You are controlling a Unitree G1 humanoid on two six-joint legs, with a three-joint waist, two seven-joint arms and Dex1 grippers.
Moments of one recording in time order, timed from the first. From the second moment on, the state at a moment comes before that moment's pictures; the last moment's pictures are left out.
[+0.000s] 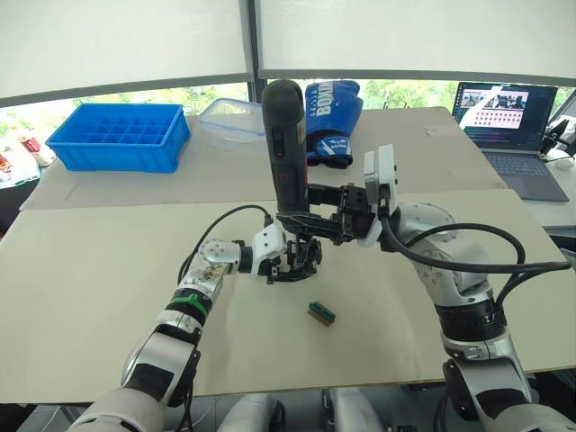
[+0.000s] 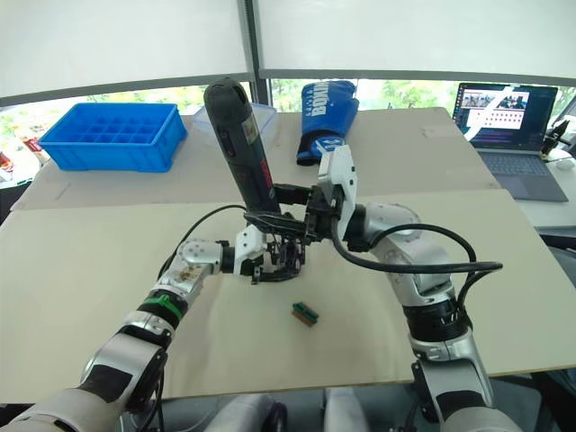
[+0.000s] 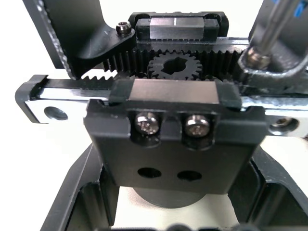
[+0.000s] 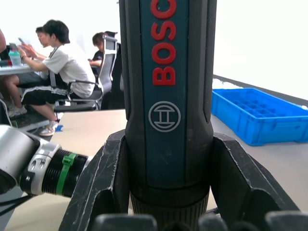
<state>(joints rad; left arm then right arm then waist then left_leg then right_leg) -0.75 0.26 -0.22 0.83 -0.08 -0.29 -1.19 -0.65 -0.39 0.11 -0.18 0.57 0.44 0.97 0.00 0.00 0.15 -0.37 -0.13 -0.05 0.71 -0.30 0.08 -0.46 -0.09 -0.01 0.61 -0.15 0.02</state>
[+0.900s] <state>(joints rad) -0.76 0.26 -0.22 0.86 -0.07 -0.29 -1.19 -0.67 -0.40 0.11 -0.11 0.57 0.41 0.95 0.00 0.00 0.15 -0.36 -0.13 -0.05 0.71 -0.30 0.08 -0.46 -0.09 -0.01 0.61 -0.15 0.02</state>
